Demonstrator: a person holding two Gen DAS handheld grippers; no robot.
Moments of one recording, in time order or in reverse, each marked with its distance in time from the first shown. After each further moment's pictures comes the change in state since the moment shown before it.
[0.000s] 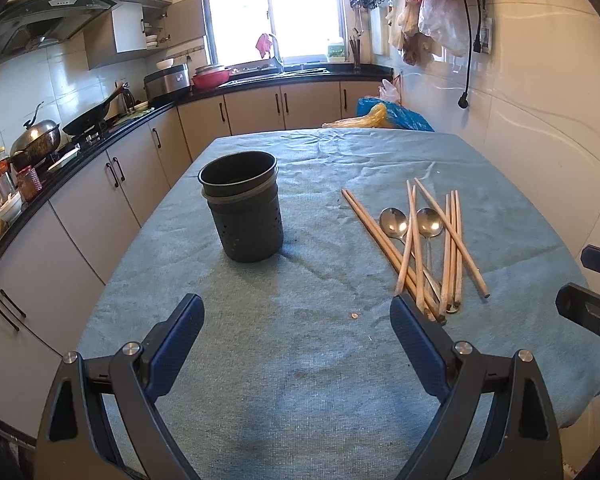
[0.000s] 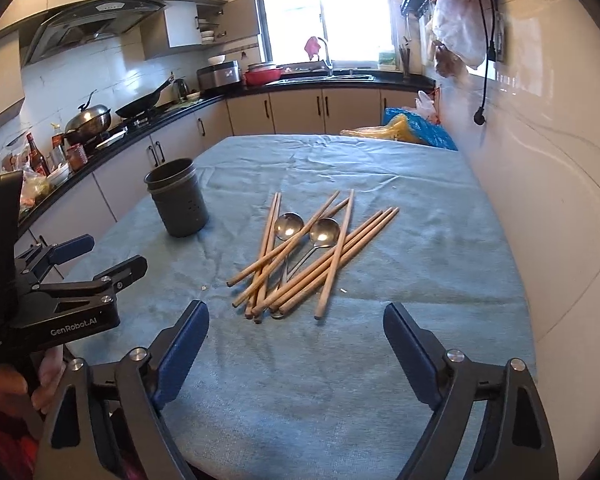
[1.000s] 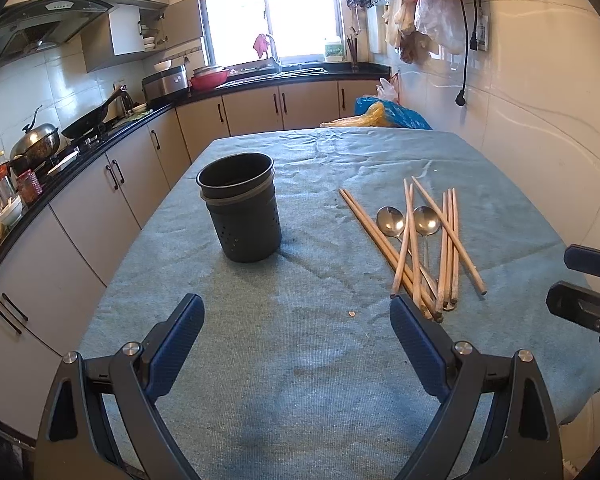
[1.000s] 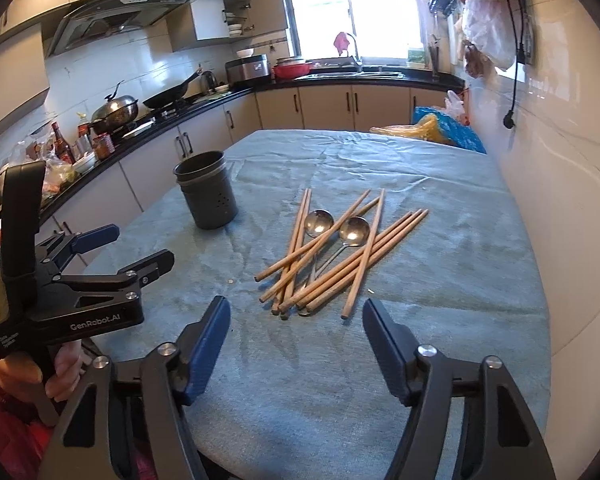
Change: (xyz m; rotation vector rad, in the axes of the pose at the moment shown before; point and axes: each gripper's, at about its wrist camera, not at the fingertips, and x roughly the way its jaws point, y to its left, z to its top) left arm 0.000 -0.002 0.000 0.010 0.001 -0.005; right arm 0.004 0.007 0.004 -0.044 0.019 0.108
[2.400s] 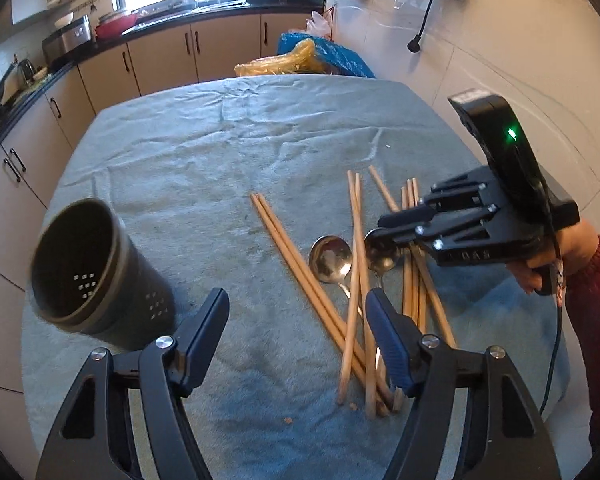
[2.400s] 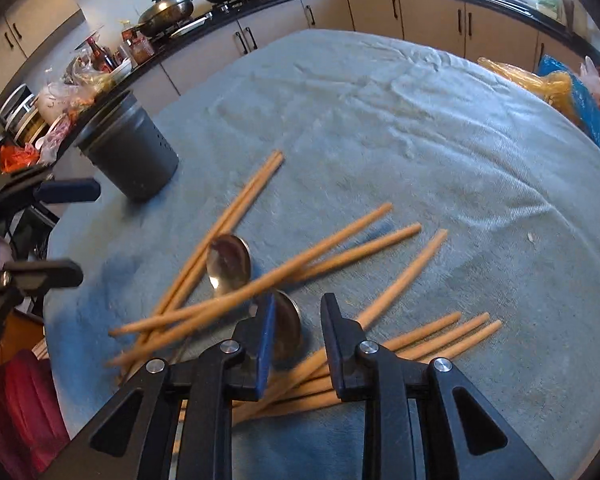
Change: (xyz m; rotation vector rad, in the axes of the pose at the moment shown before) left arm 0.123 -0.036 0.097 0.086 0.297 -0.297; right arm 0.224 -0.115 0.099 -0.238 0.421 0.363
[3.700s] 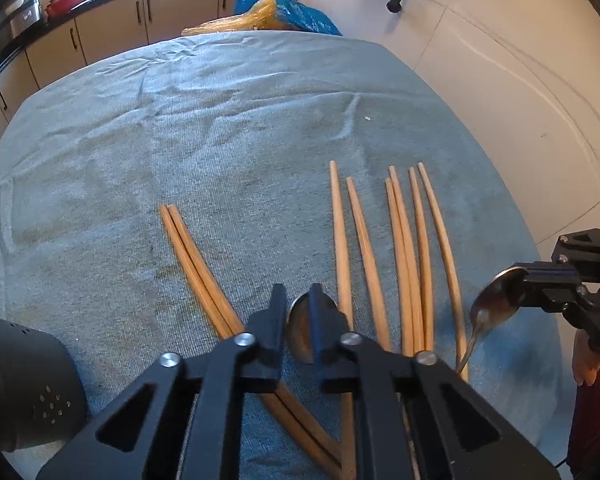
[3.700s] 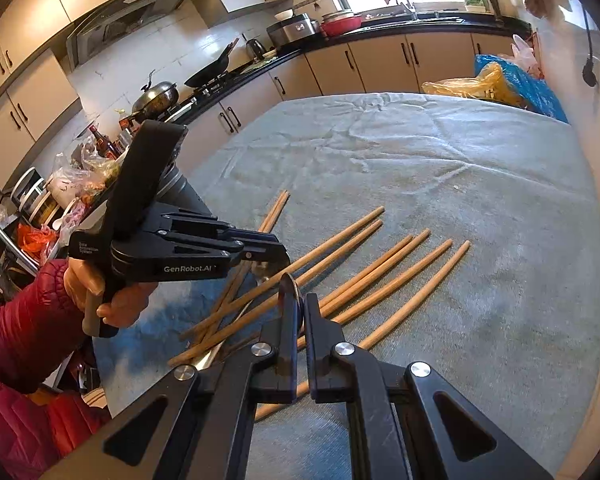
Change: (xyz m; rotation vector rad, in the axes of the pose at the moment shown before) left arm 0.087 -0.022 0.035 0.039 0.120 -0.136; right arm -0.087 0.013 -0.072 0.201 -0.286 0.003
